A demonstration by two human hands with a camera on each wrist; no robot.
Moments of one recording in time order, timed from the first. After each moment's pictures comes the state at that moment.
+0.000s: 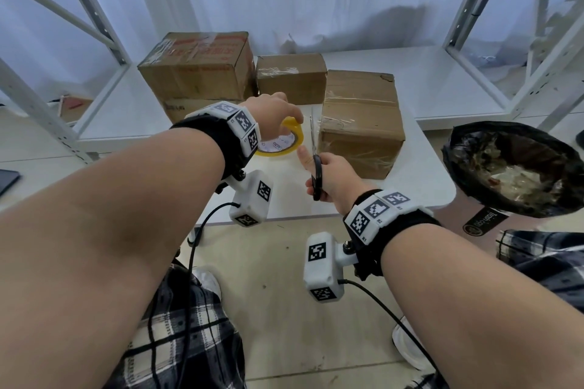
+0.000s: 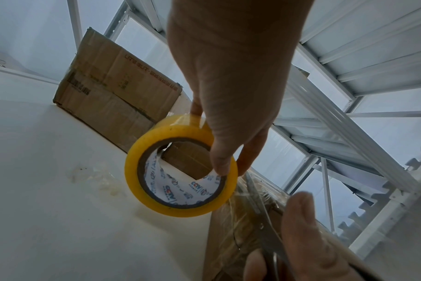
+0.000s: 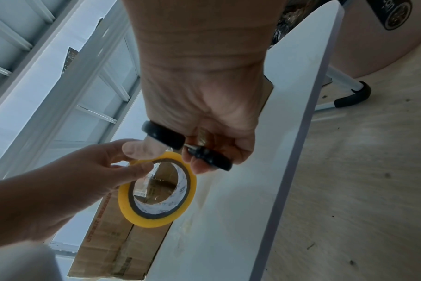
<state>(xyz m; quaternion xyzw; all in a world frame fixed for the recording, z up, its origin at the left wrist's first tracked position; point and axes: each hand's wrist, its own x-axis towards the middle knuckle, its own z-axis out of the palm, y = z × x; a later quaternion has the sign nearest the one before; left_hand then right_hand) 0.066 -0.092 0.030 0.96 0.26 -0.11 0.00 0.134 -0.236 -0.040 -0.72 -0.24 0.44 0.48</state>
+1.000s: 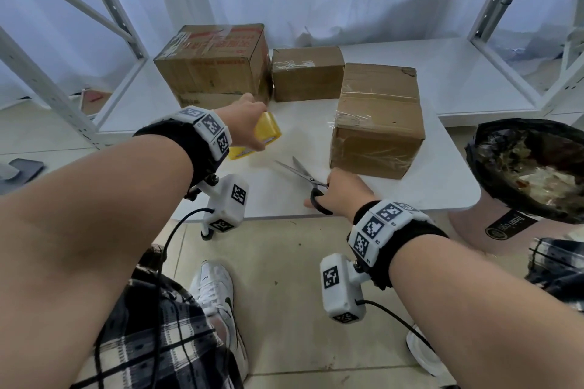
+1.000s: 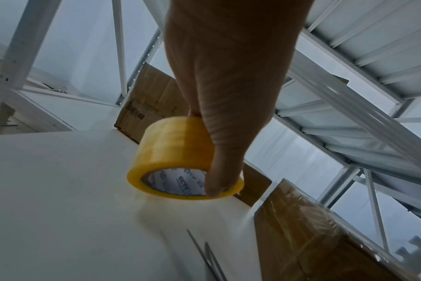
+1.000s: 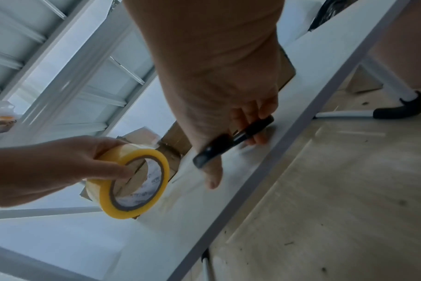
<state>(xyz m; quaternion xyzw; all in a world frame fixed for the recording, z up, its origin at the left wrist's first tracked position) 0.012 -0.061 0.014 0.92 0.36 -0.13 0.05 0.132 -0.232 -0.067 -0.85 -0.42 0.28 0.11</state>
